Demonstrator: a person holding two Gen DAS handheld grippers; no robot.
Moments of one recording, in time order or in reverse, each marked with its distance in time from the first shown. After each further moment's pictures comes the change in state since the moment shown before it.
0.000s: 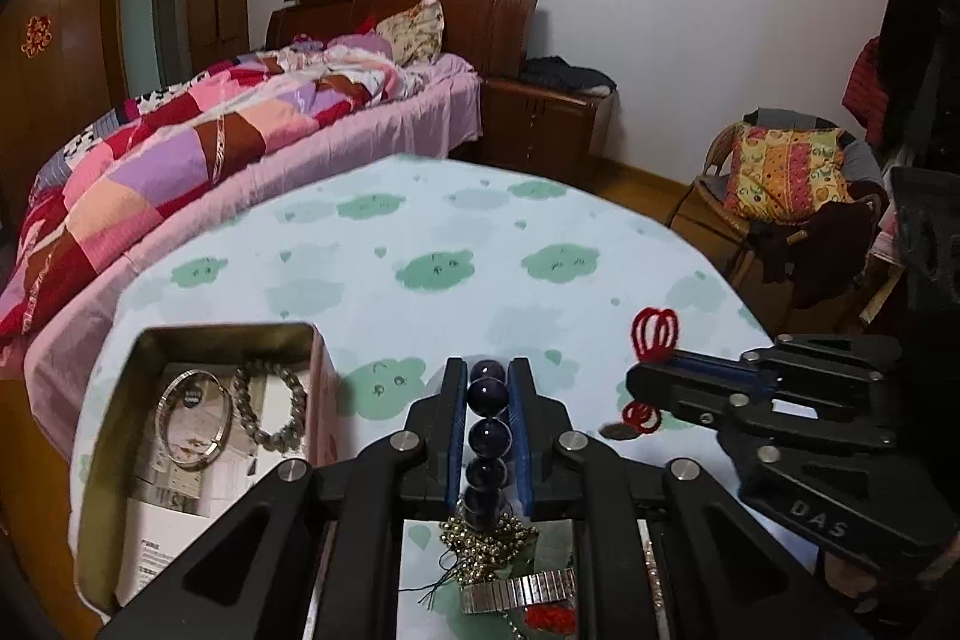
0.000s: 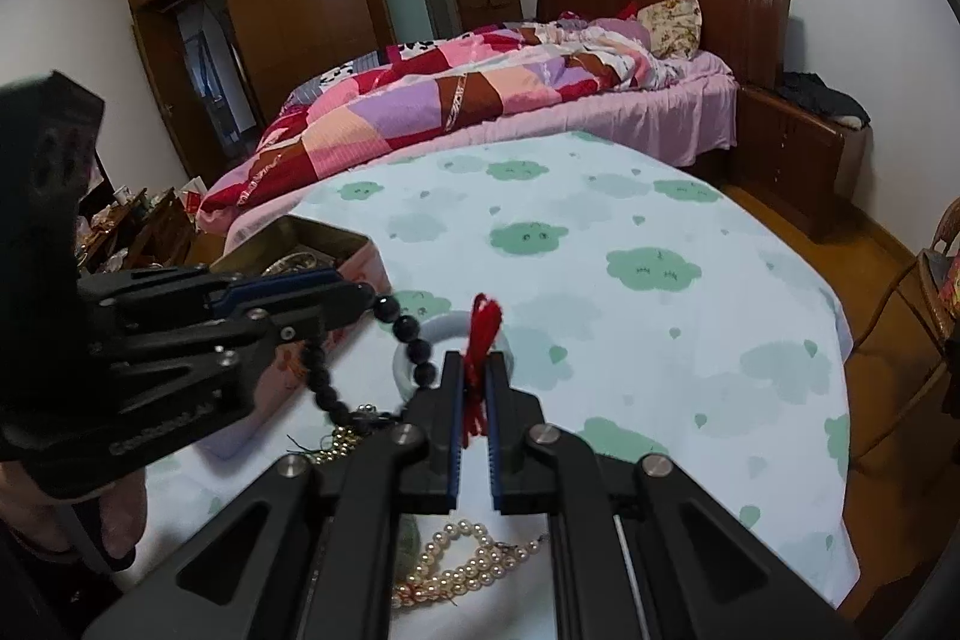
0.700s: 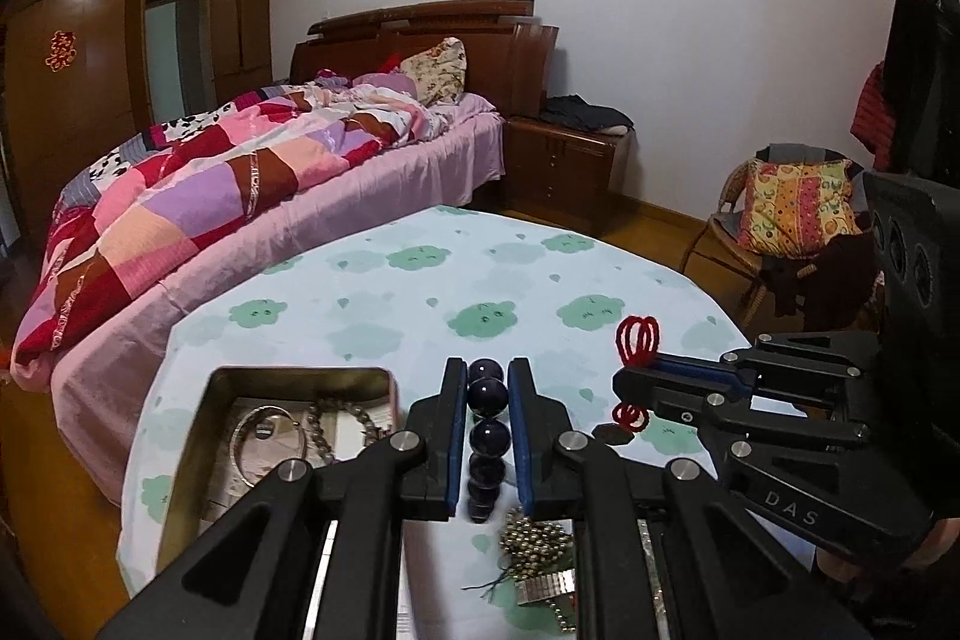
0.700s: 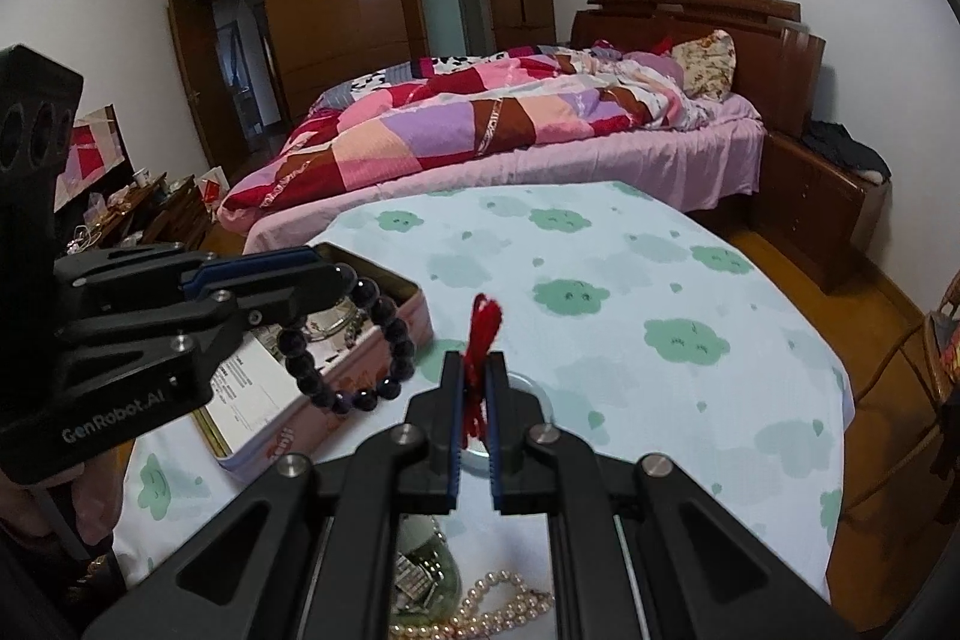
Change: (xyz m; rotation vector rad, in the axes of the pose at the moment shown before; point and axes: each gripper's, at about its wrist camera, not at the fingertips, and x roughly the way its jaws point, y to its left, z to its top) left arm -0.039 0.027 0.014 -0.014 -0.088 0.047; right arm 0.002 0.031 0.030 -0.099 -0.036 0.024
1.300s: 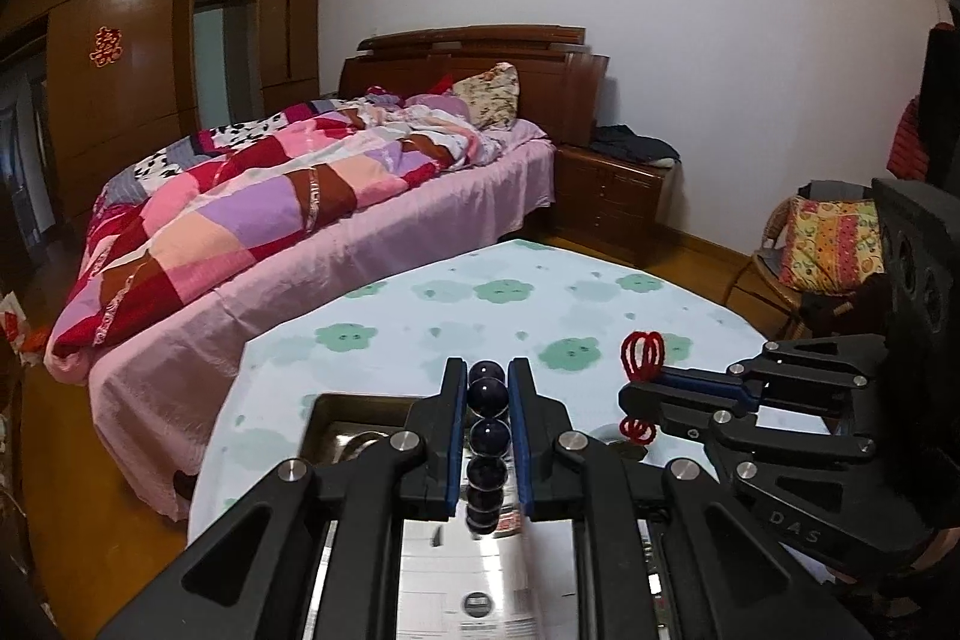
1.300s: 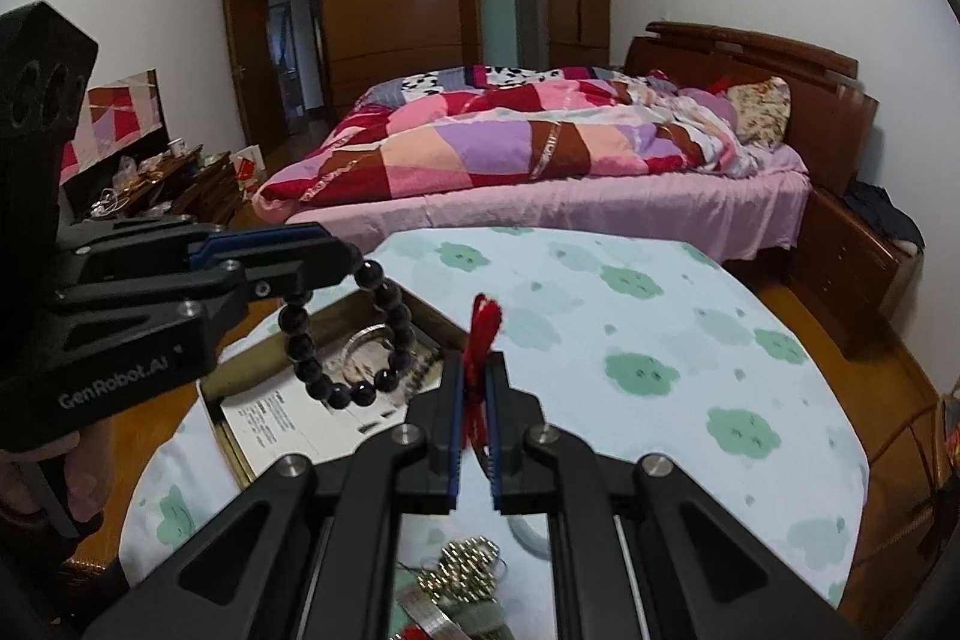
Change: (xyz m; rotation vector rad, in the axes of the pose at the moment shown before) left arm -0.022 0.055 0.012 -0.052 -0.051 0.092; right arm 0.025 0.050 0.038 -0.137 -0.016 0.060
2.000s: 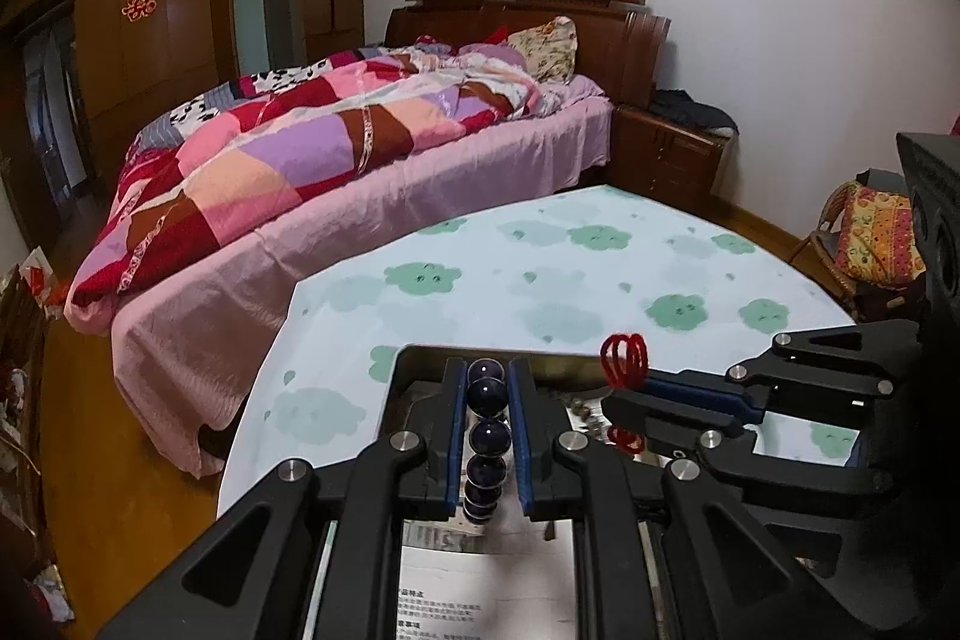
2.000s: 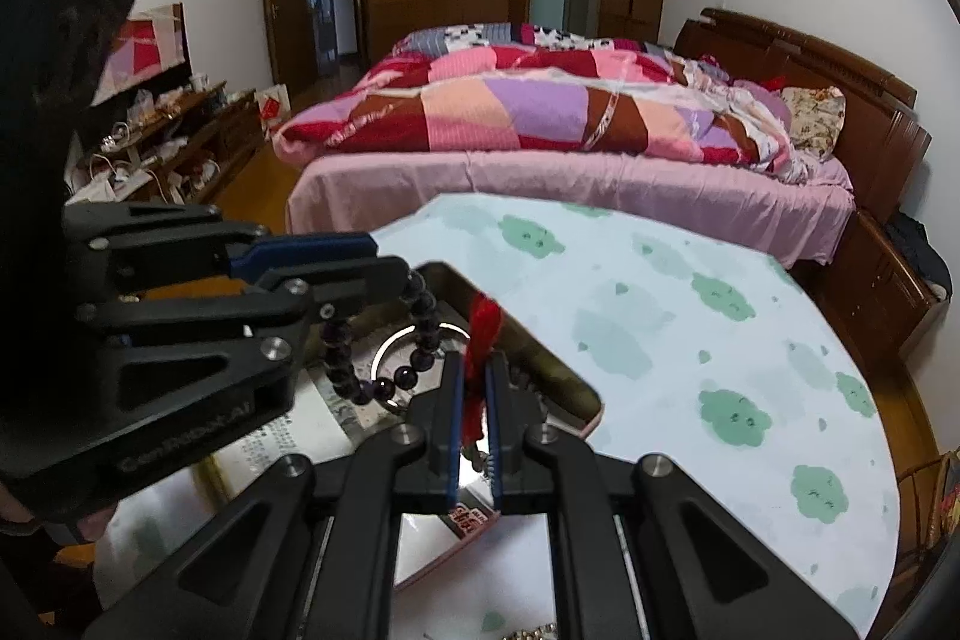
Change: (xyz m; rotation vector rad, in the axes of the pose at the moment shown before) left arm 0.050 0.059 -0.023 -0.058 0.113 0.095; right arm 0.078 0.041 0.008 -0.099 0.121 0.030
